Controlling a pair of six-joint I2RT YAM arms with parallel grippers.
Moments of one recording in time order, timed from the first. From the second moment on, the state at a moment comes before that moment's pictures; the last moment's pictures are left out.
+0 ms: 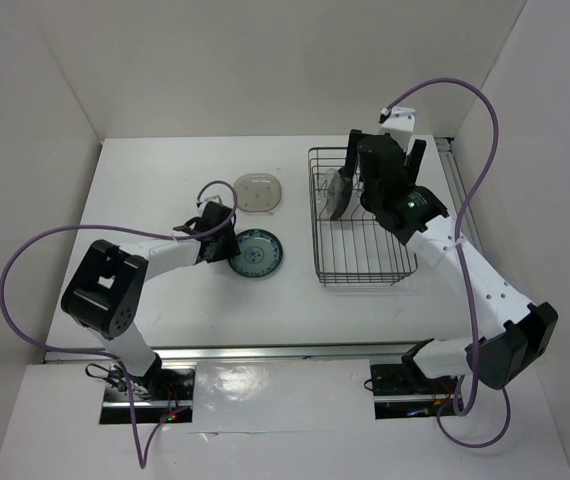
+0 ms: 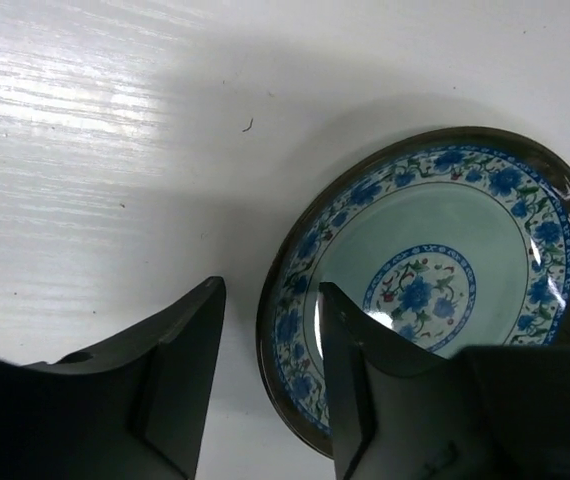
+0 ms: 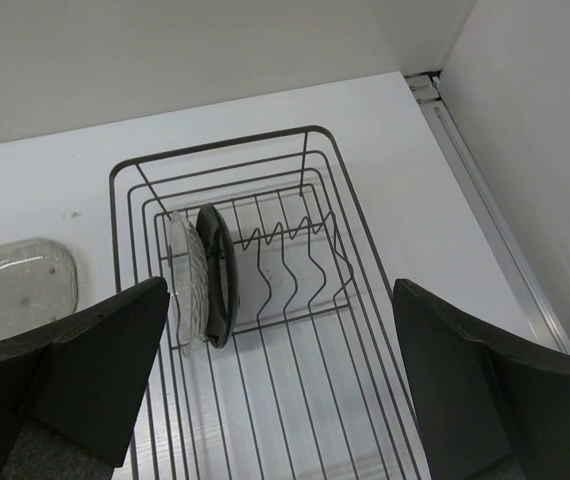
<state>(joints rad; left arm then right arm) -0.42 1.67 0.90 -0.18 -0.19 -0.66 0.55 1.32 1.40 -0.43 0.80 0.24</state>
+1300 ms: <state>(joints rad) -0.43 1.04 0.65 -0.11 -0.22 -0.63 0.44 1.25 1.23 -0.20 -0.10 0.18</state>
